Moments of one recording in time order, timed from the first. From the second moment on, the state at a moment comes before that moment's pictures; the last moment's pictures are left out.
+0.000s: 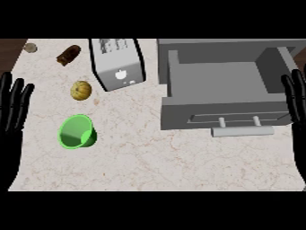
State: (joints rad) left arm 0.02 0.12 0.00 -2.10 0.00 0.00 0.00; right arm -0.05 -0.07 -0.01 -2.10 0.04 0.01 0.02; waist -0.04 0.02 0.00
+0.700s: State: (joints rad) left arm -0.02 0.16 0.13 -1.87 0.38 -0.20 0.04; right arm -0.06 -0.10 0.02 -2.05 -0.02 0.10 0.10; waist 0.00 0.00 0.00
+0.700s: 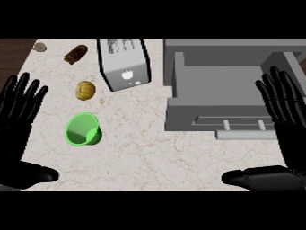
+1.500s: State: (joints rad) left arm -0.11 0.20 0.21 -1.32 0.23 -0.29 -0.24; right arm -0.20 -0.14 -0.06 -1.90 -0.07 0.16 0.09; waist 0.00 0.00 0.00
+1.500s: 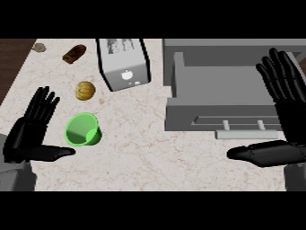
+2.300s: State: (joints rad) left arm -0.28 0.24 0.25 -0.64 0.06 -0.29 -0.68; right arm -0.25 -0.17 -0.10 -1.87 -0.09 0.17 0.10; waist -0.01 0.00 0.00
